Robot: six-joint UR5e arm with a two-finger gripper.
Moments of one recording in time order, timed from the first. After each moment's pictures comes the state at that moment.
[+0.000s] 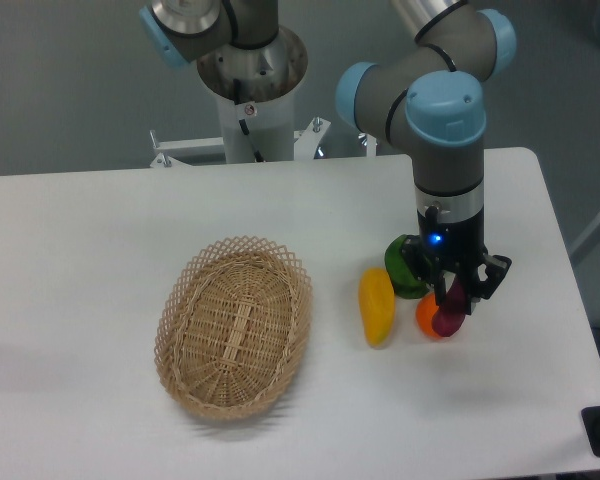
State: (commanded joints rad) arm 2.61 -1.91 -1.60 -0.78 1.55 1.17
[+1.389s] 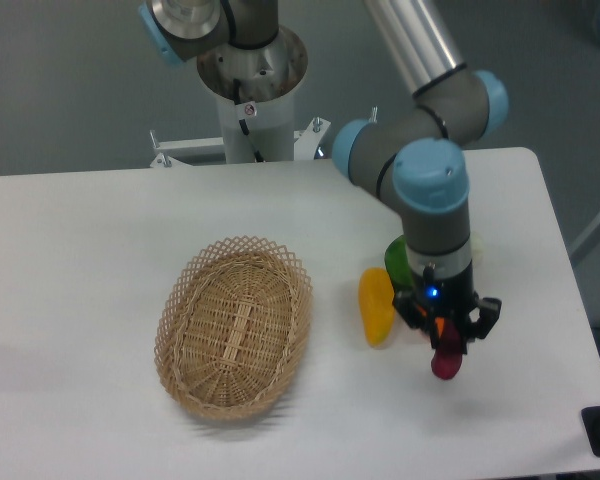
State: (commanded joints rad) arm 2.49 -2.15 -1.50 -0.66 1.66 0.68
